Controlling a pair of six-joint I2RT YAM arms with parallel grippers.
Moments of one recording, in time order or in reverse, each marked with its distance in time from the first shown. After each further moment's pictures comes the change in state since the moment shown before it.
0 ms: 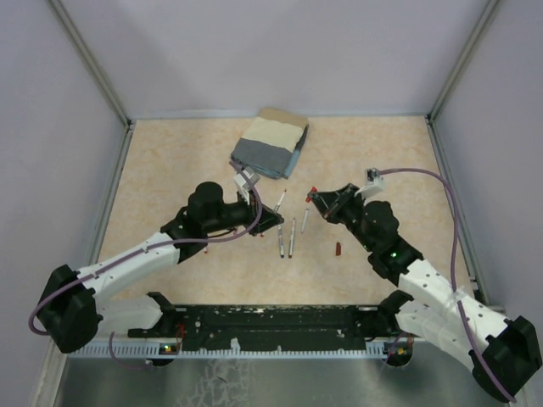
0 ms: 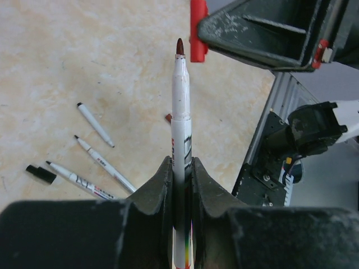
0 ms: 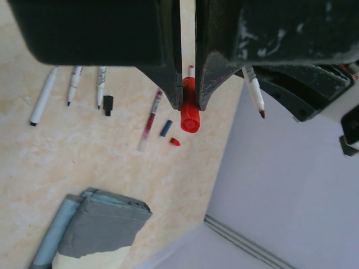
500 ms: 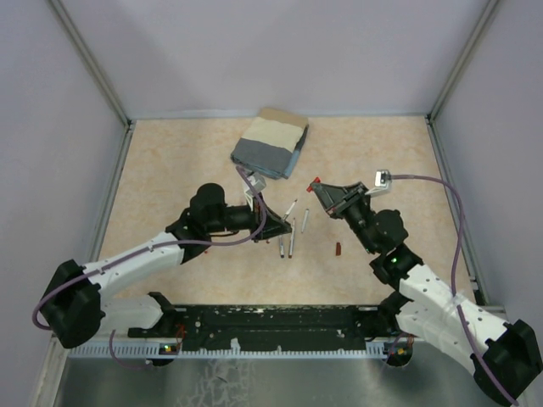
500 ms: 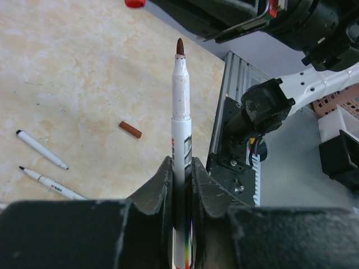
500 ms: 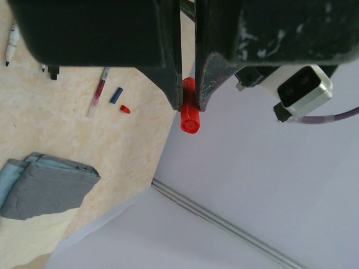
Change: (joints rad) left arm -0.024 0.023 -0.023 0.162 0.219 0.000; right arm 0.000 -0.049 -0.086 0.295 0.021 0.128
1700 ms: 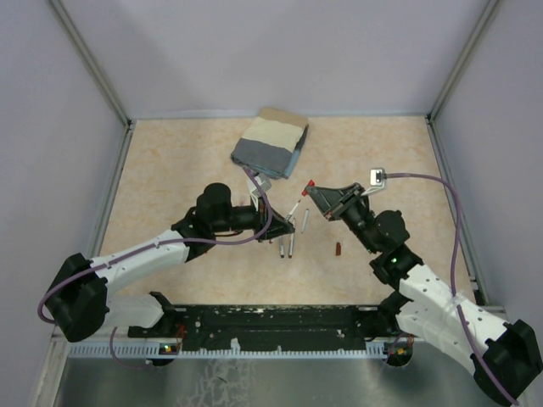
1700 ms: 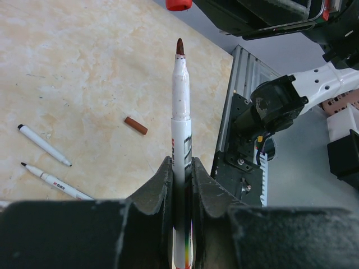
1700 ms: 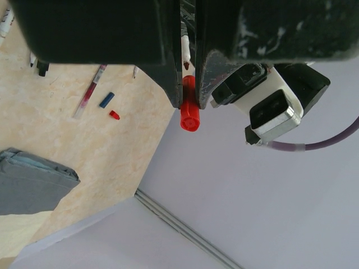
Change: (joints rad) left arm -0.018 0.060 0.013 0.001 -0.016 0.014; right arm 0.000 0.000 -0.002 0.056 -0.110 -0.057
